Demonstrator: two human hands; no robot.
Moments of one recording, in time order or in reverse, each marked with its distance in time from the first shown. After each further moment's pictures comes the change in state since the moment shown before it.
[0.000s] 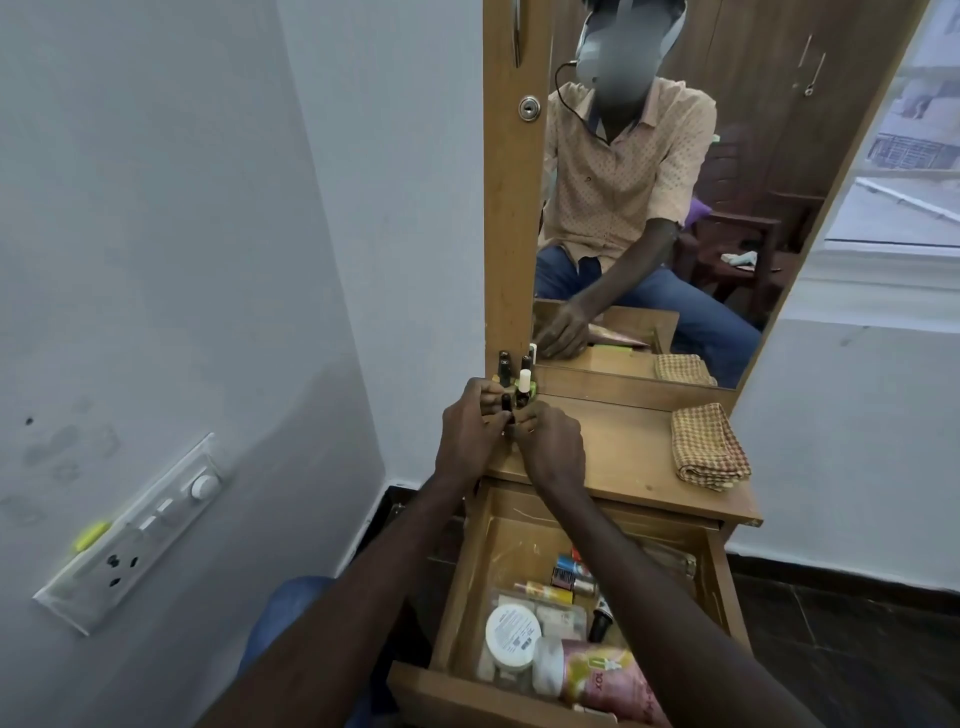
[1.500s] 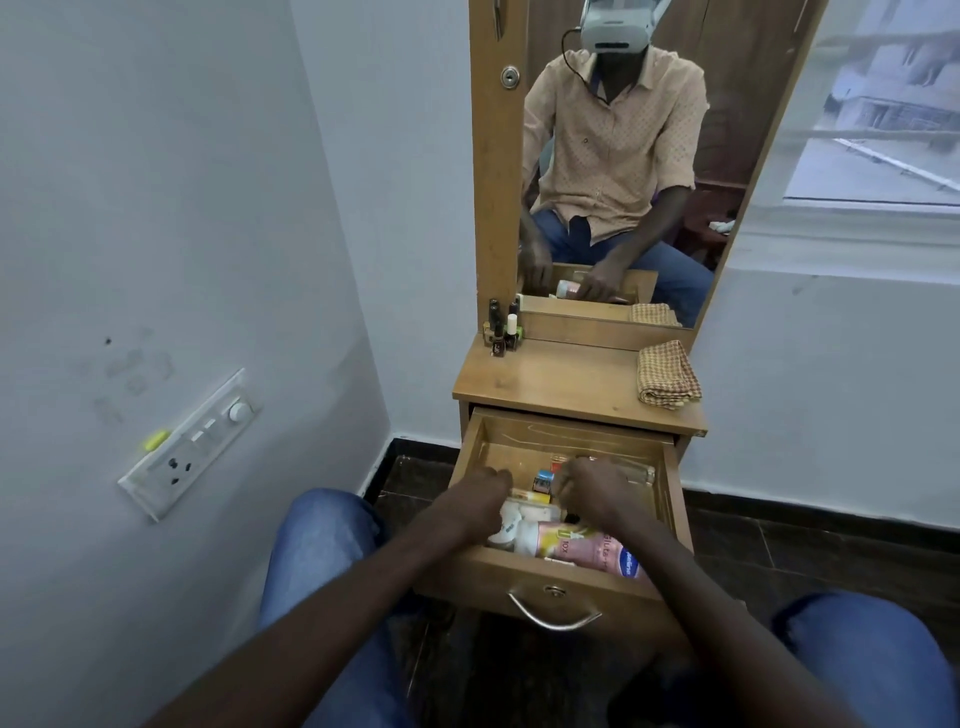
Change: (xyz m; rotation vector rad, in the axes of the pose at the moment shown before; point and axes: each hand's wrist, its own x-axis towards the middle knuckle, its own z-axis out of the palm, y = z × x) left_hand -0.177 0.035 -0.022 0.670 -0.772 0.018; right_hand -0.135 0.072 -0.094 -0.297 -0.588 -0.057
